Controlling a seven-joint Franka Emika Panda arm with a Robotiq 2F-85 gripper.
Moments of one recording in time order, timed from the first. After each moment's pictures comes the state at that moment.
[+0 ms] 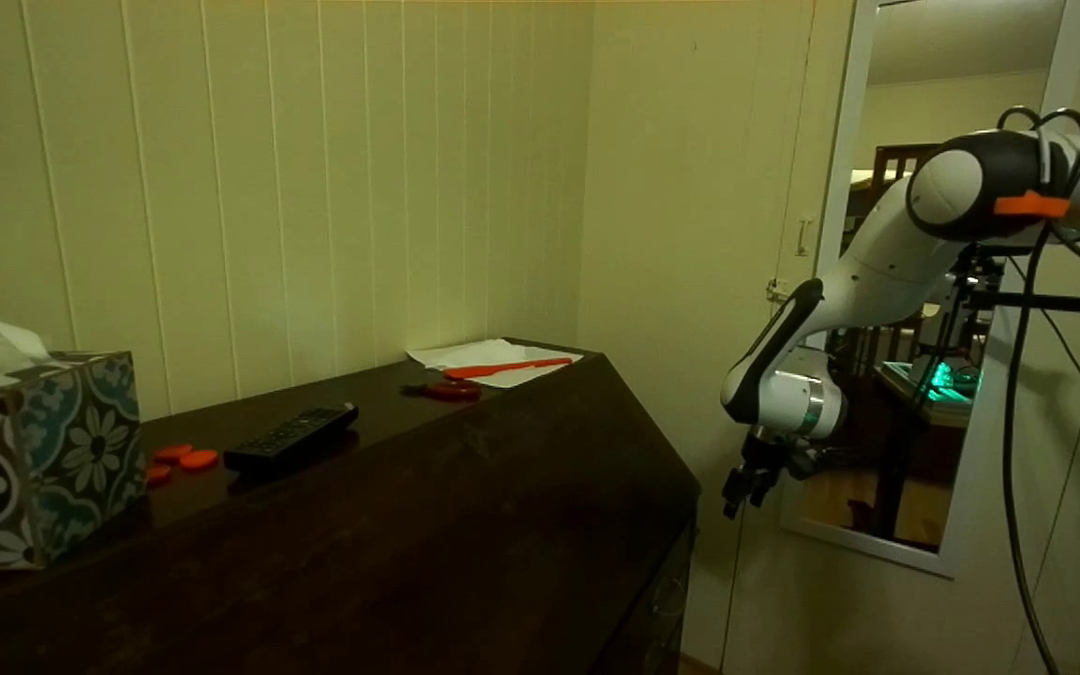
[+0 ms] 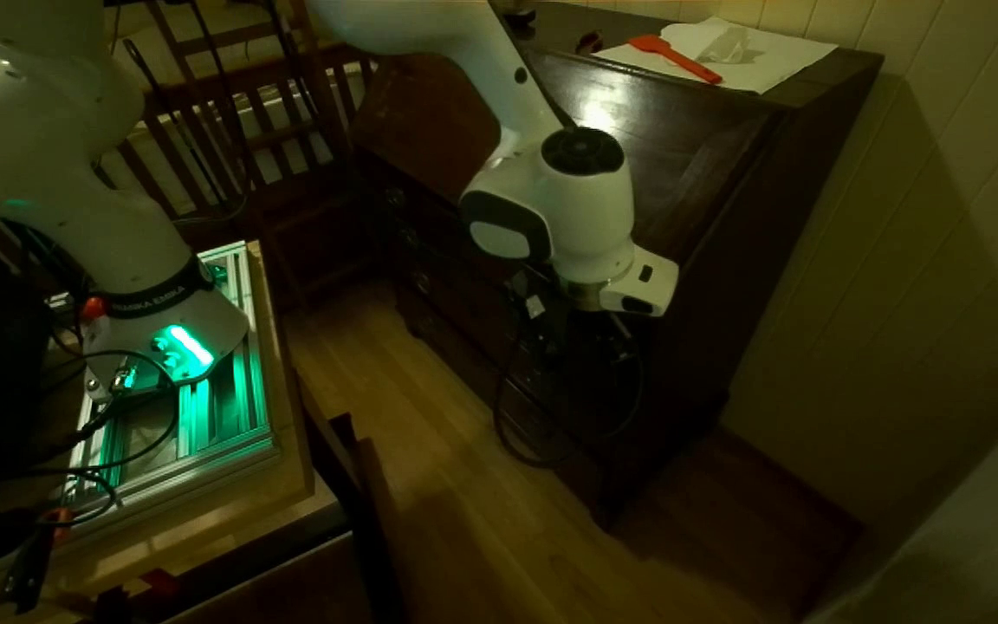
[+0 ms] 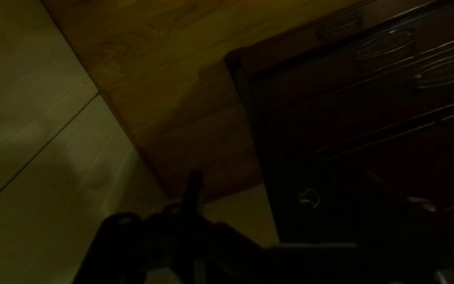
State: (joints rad) arm -0.51 0.63 -0.04 -2.05 0.42 2.82 -0.78
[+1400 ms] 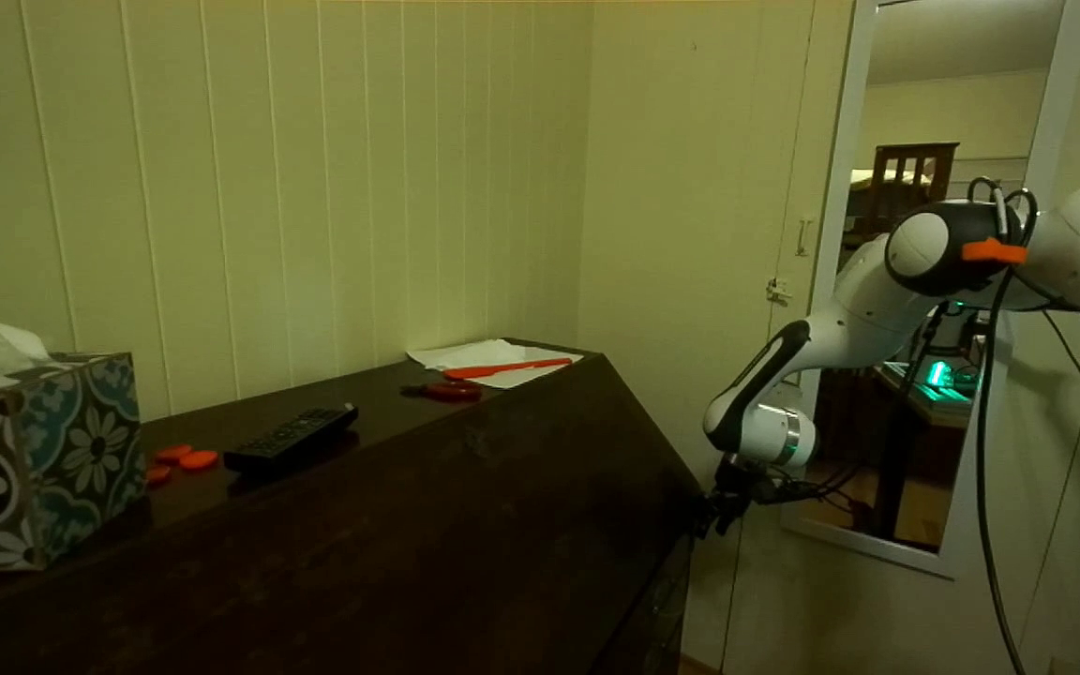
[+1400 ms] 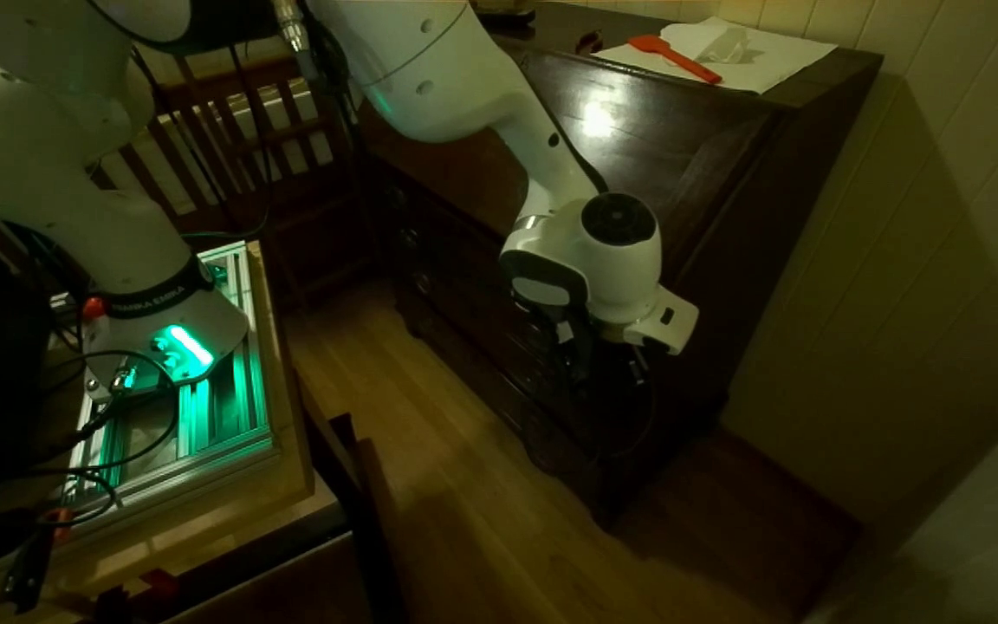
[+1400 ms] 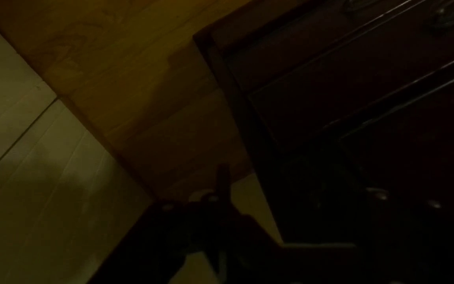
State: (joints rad) arm -0.68 0.88 0.16 -1.83 0.29 2.85 -0.60
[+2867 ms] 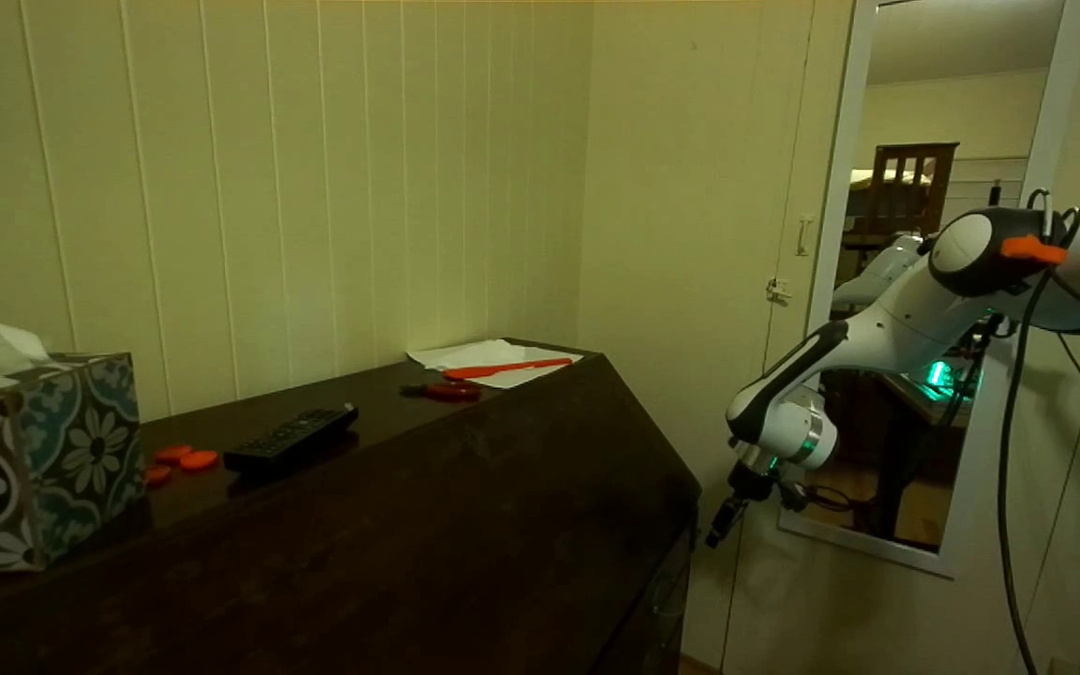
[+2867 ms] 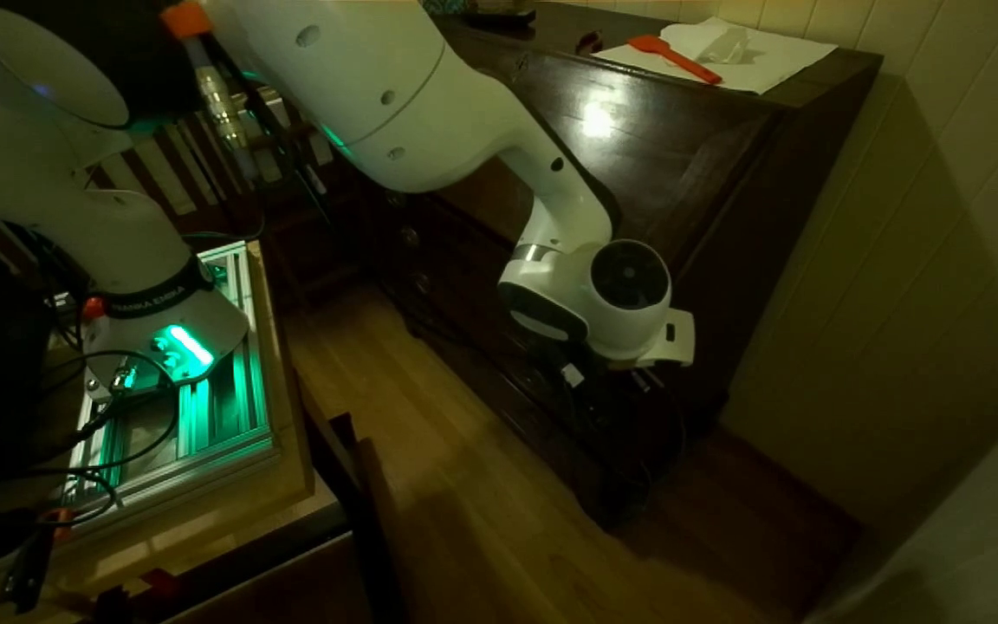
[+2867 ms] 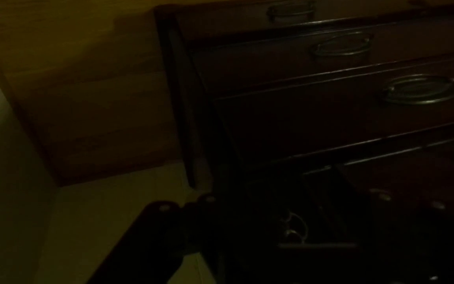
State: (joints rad) arm -0.96 0.93 0.38 -1.80 0.22 2.72 -1.07
